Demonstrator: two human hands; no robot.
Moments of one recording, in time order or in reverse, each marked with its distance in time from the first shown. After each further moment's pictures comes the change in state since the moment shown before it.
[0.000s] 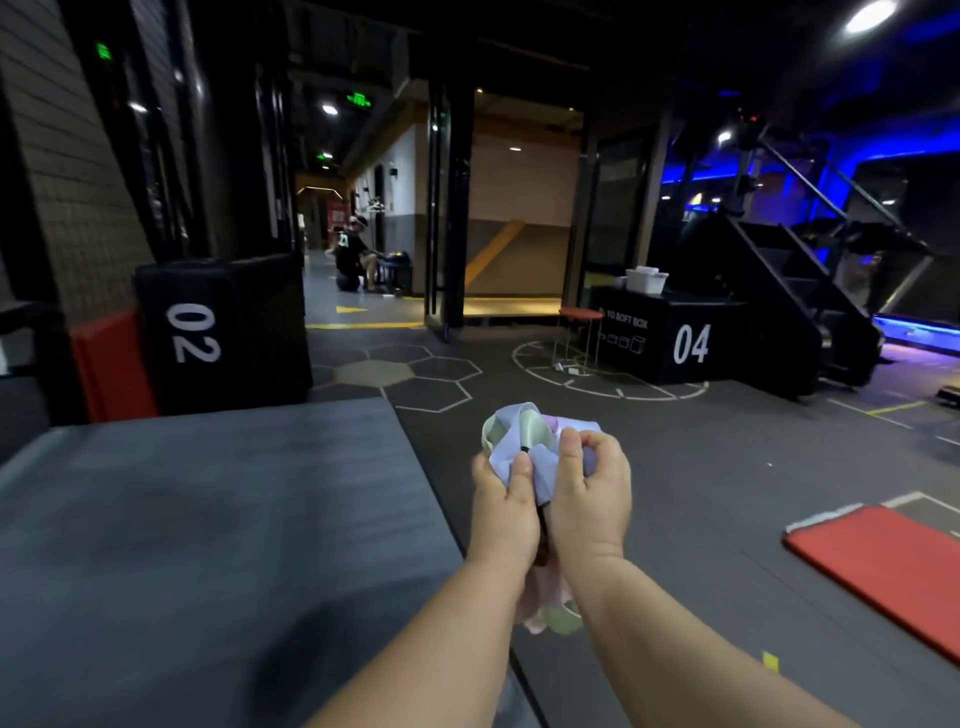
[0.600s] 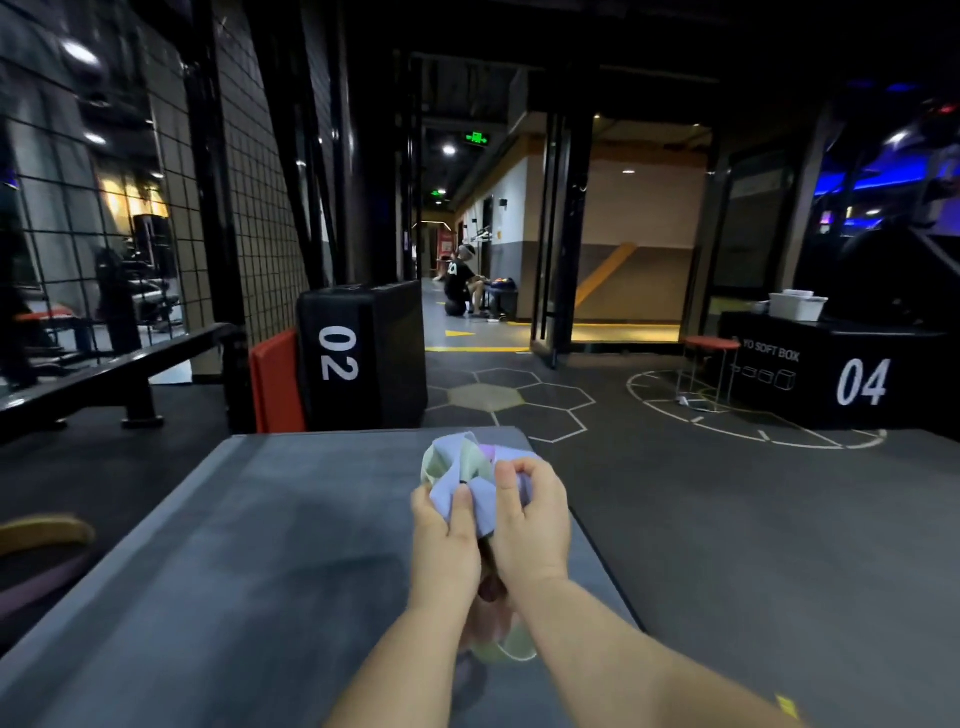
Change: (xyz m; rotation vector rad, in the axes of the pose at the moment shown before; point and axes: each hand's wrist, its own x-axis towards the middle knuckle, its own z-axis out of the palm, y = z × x) left_hand 0.084 -0.028 -0.223 0.145 0.416 0.057; right_hand -0.059 0.010 0.240 0.046 -0.384 -0.001
